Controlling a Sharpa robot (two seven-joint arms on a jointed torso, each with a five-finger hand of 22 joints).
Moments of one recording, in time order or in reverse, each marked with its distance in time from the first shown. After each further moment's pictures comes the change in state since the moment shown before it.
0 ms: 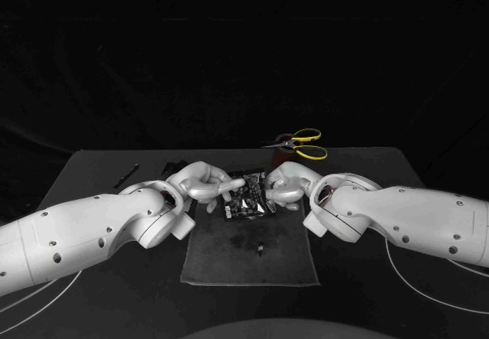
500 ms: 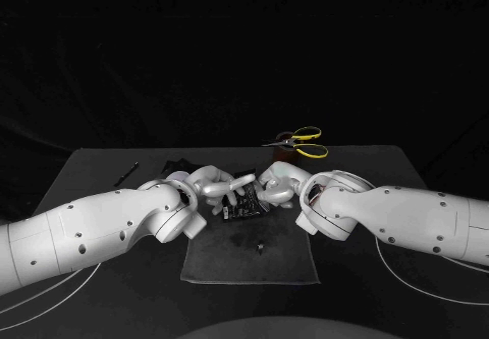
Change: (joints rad) left arm 0.000 0.079 -0.001 -0.052 0.005 0.005 -0.133; left_hand -0.235 -0.016 -0.103 0.004 0.000 -0.067 0.006 0.061 0.033 -0.037 0.006 0.084 0.082 0.012 -0.002 0.016 0.058 -0.015 -0.002 0.003 0.061 0.068; right arm 0.000 0.055 -0.001 -0.023 -0.110 0.007 -0.068; right_hand -0.036 -0.015 0.023 -0.018 0.137 0.001 -0.001 0.002 0.015 0.007 -0.007 0.010 0.011 0.003 -0.005 0.006 0.014 0.000 0.004 -0.004 0.007 0.014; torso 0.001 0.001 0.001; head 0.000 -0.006
